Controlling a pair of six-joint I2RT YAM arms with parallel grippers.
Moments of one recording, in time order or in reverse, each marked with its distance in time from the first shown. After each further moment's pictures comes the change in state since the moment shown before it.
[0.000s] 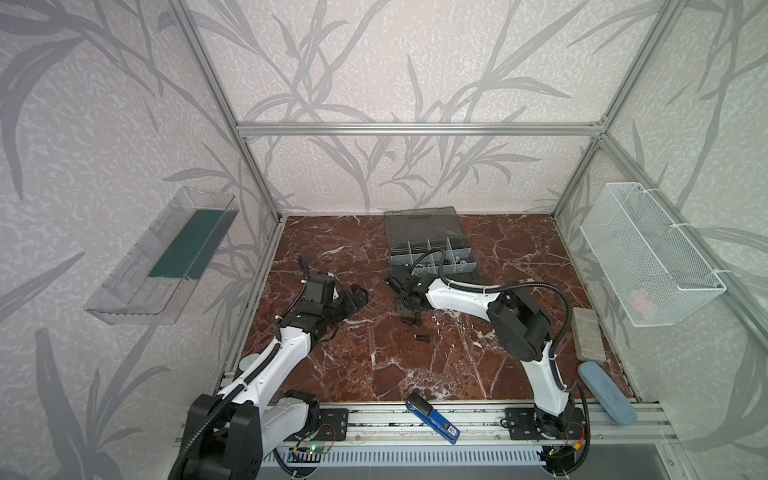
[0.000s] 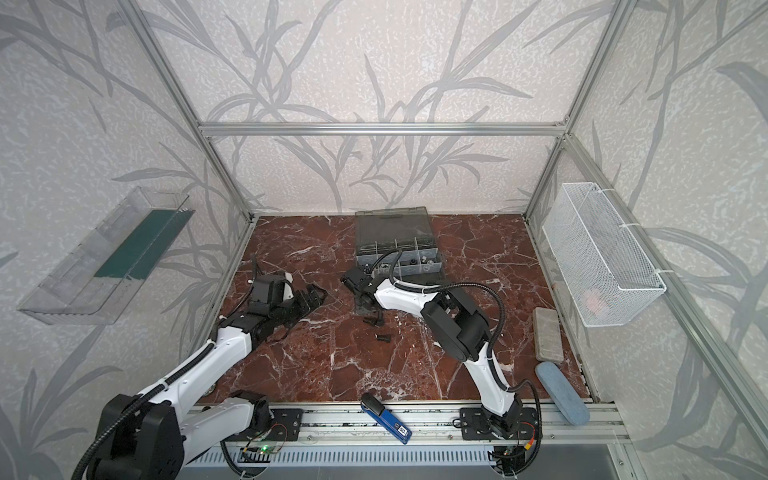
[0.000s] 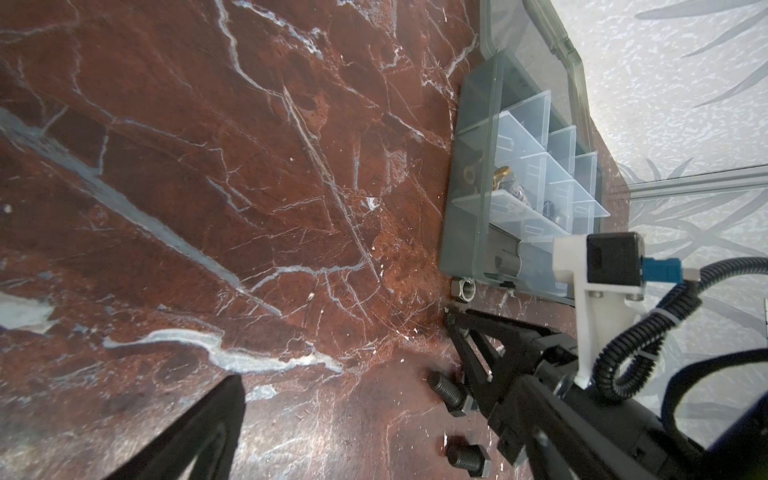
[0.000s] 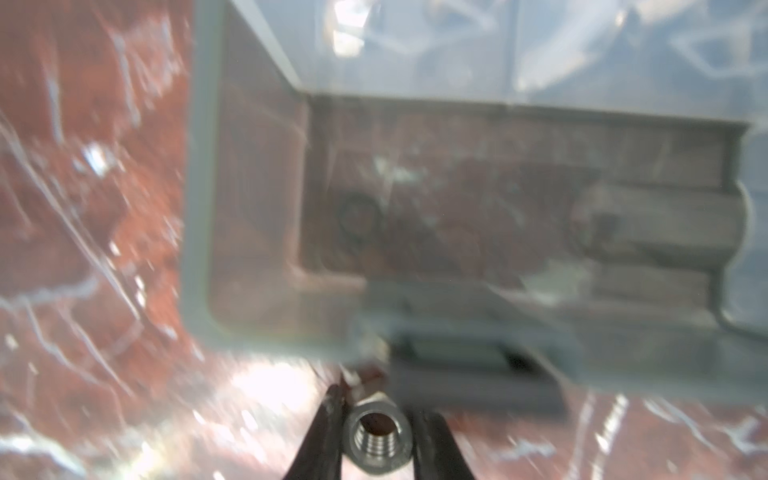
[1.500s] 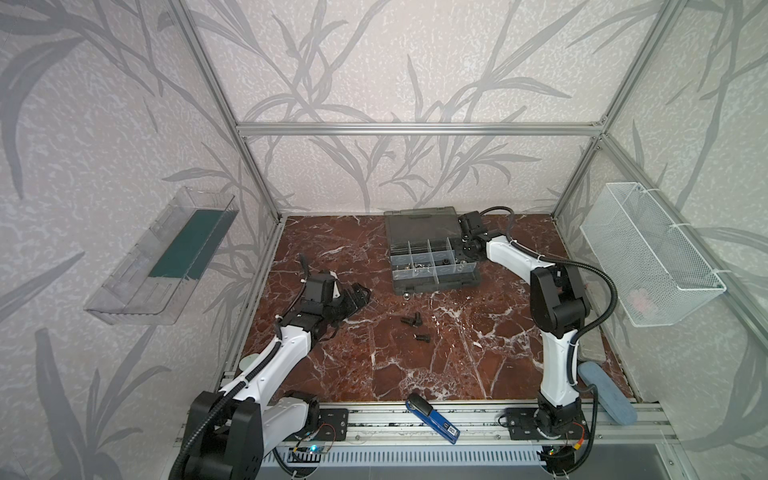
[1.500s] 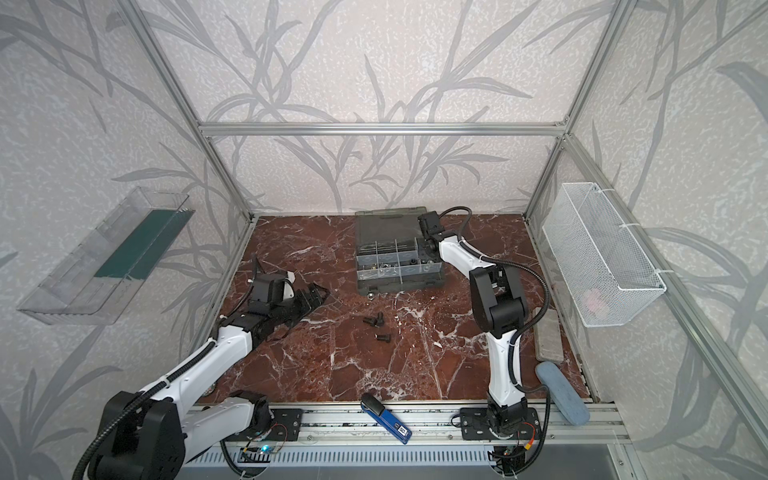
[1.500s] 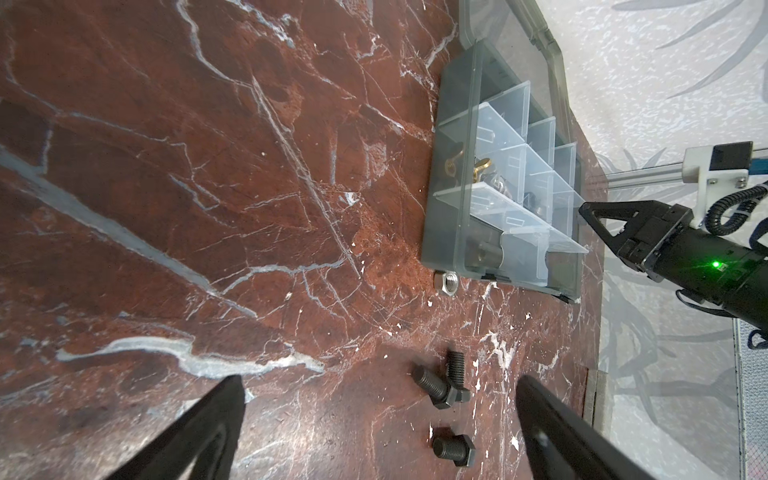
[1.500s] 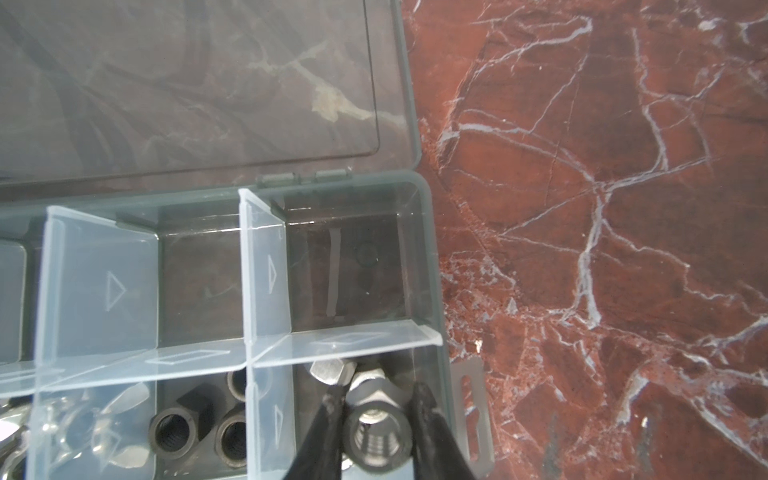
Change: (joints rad) left arm 0.004 0.014 0.000 0.036 0.058 0.000; right arm -0.534 -0.009 0.131 0.064 -0.005 -0.375
